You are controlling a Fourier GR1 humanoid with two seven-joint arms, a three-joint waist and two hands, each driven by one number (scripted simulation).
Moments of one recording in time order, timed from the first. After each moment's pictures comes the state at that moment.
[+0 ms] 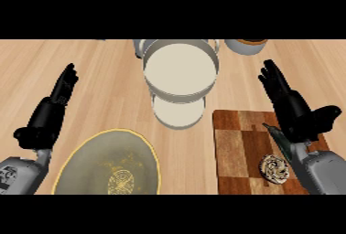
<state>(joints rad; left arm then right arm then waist) -0.23 0.55 -0.29 -1.51 0.21 0.32 -0.12 -0.28 -0.41 0.25 -1.56 -0.30 -0.23 0.06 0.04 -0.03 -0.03</state>
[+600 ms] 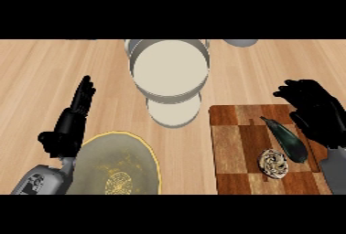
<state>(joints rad) -0.18 0.40 -0.32 -1.50 0.23 0.40 -0.09 -0.20 -0.42 0.00 -1.44 -0.86 0.30 -0.03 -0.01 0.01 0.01</state>
